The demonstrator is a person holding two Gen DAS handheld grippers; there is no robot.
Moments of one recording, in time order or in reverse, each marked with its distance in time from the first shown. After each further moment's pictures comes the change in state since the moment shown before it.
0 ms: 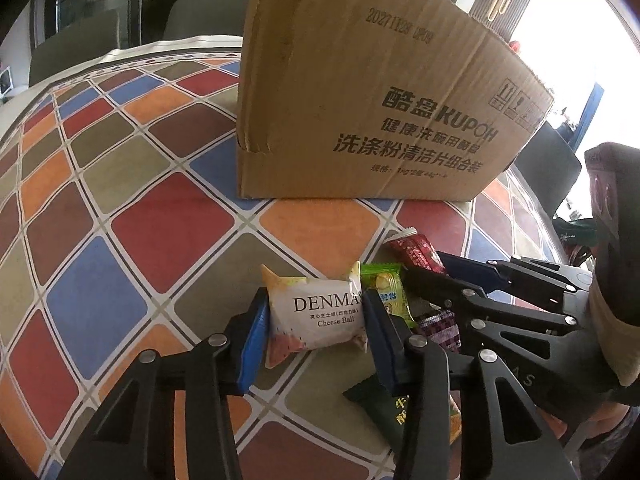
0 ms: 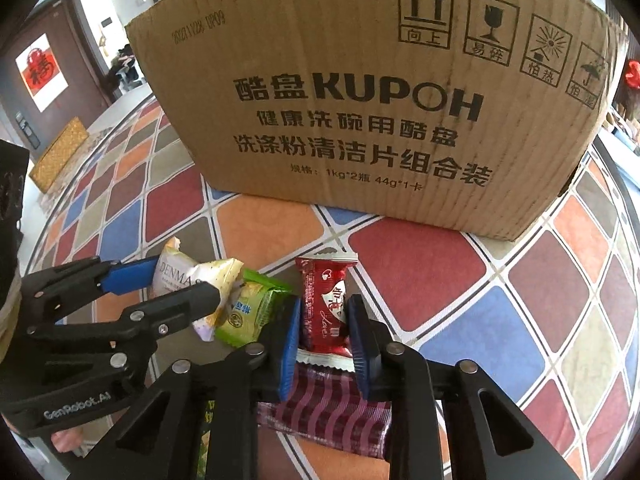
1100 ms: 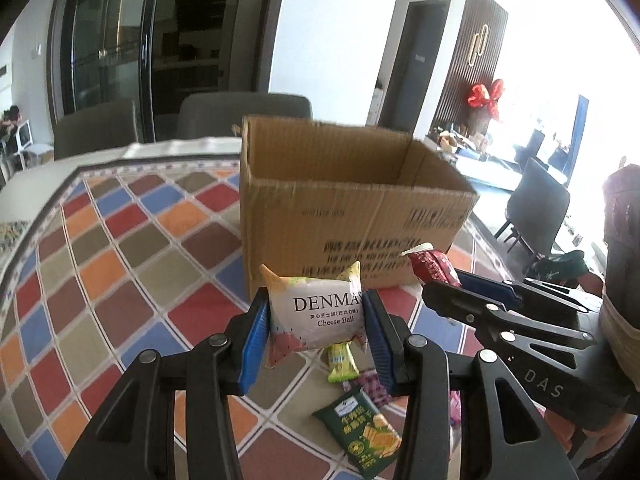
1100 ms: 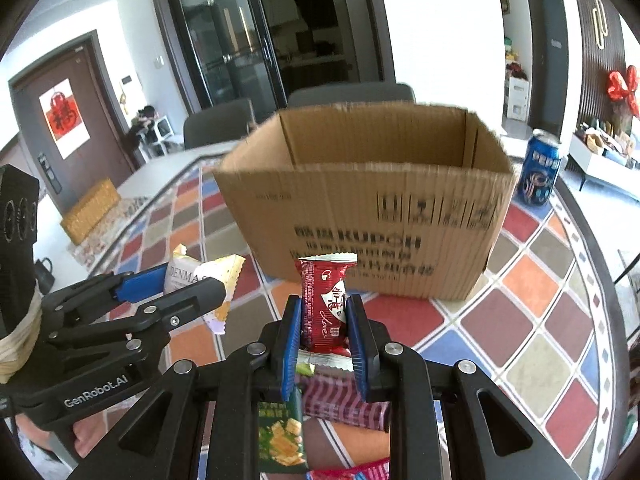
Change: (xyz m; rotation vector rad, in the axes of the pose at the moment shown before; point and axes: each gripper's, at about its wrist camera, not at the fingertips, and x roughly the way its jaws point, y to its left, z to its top) left arm -0.107 -0.041 0.029 0.071 -0.268 0.052; right arm -0.116 0.002 0.010 0.032 -0.263 0.044
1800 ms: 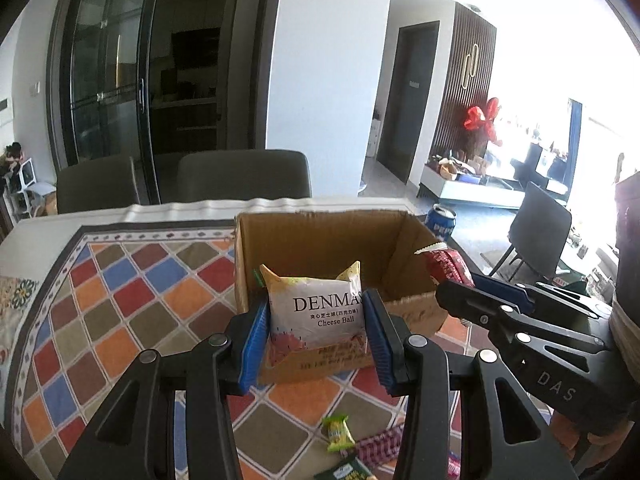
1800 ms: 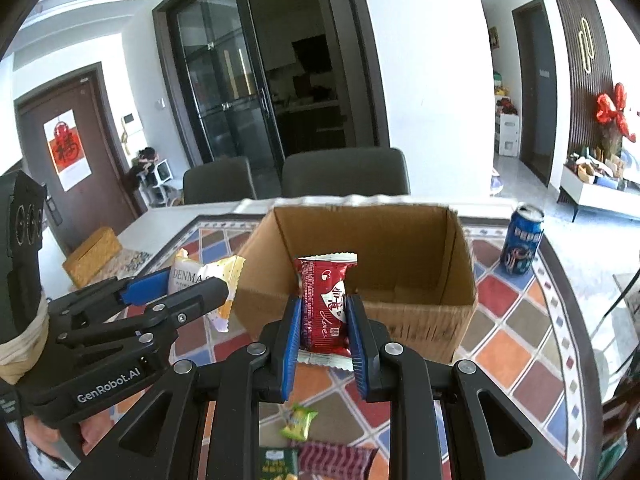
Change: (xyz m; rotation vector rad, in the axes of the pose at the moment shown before) left arm -0.009 -0.011 0.072 0.050 -0.119 0.024; right arm -0.030 -0.004 0.063 0.002 -0.161 -0.021
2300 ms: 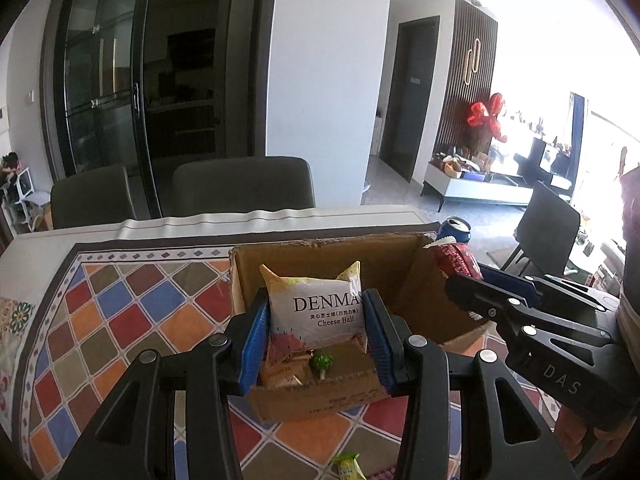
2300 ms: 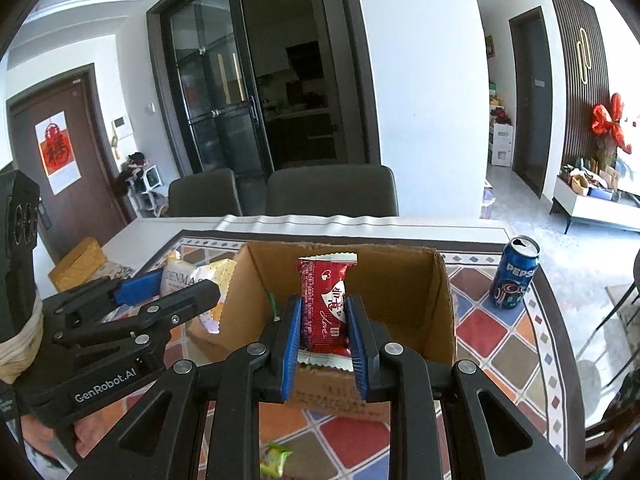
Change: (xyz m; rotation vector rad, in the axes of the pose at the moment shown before) left arm 0.043 0.004 0.033 0.021 0.018 0.015; right arm 0.029 -0.021 0.040 -0.010 -0.014 -0.035
